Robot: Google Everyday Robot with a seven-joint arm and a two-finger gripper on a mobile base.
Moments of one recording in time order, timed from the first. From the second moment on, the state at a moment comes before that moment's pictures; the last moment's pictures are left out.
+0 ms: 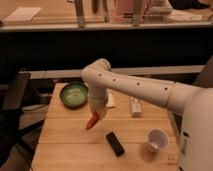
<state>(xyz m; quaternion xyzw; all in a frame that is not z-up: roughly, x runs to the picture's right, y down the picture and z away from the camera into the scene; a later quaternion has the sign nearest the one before) -0.028 0.133 0.712 -0.38 -0.20 -0.38 0.82</state>
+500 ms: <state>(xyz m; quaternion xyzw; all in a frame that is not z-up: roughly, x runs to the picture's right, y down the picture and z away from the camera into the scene) -0.001 0.123 0.701 -0.38 -0.19 -0.35 0.83</state>
